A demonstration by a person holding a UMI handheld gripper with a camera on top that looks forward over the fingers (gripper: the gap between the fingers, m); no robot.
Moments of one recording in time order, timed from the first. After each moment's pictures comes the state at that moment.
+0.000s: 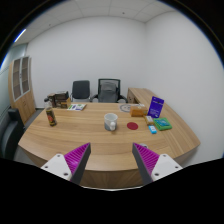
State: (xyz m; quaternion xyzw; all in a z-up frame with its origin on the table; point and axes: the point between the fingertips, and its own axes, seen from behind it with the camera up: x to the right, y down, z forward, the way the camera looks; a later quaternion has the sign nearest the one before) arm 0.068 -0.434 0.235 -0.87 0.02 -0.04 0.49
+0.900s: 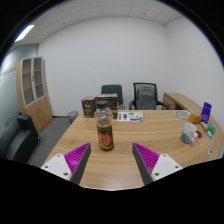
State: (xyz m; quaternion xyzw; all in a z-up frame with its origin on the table) arm -0.340 -0.216 0.158 -0.85 -0.02 0.04 0.53
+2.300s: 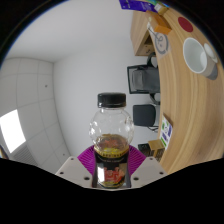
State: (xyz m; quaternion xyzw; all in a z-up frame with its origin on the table) arm -0.129 -0.017 0.287 -0.51 0.42 0.61 0.44
